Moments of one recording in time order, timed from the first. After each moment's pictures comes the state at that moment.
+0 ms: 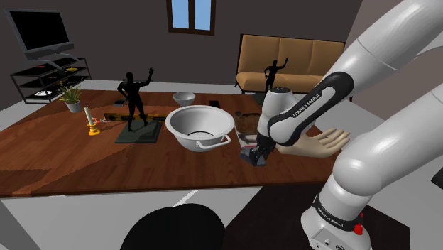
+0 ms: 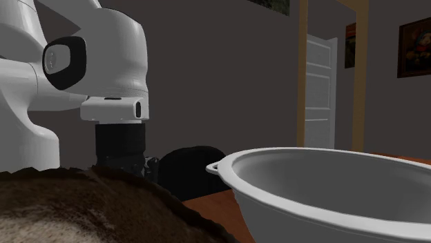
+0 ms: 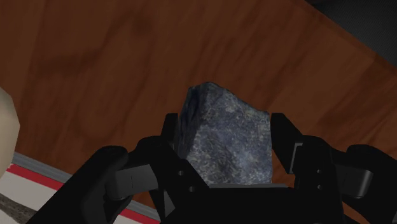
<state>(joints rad) -0.14 -0.38 0.03 -3.04 -0.07 2.70 0.14</state>
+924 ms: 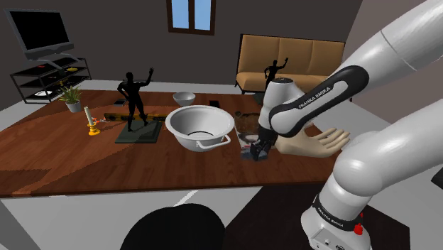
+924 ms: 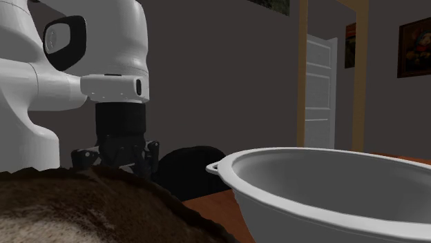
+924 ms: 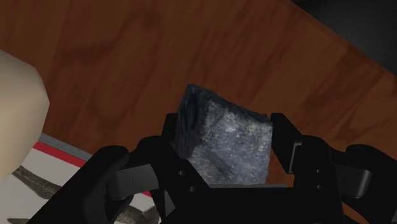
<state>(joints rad) -0.12 -0.51 0.02 -3.02 -0.05 2.56 0.13</state>
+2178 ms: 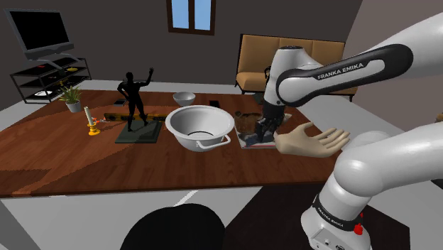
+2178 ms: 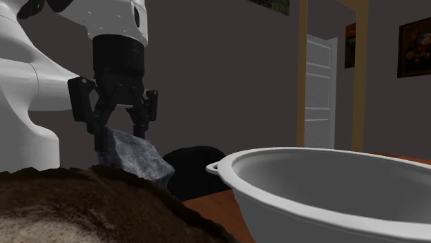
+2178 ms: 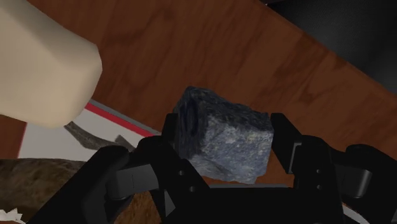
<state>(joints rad) -0.11 -0.76 0.01 -2.89 -0.04 2.17 0.11</state>
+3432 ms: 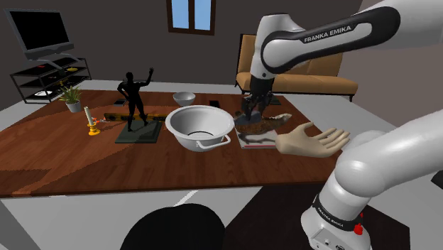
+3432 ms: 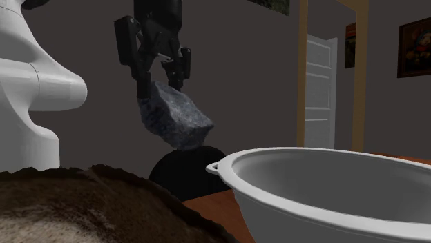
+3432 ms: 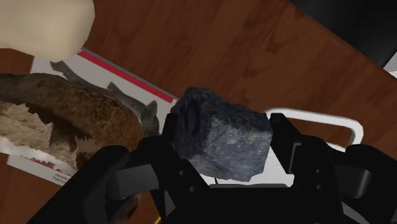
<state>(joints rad) -0.09 -0.62 0.06 -2.59 -0.01 2.01 0.16</state>
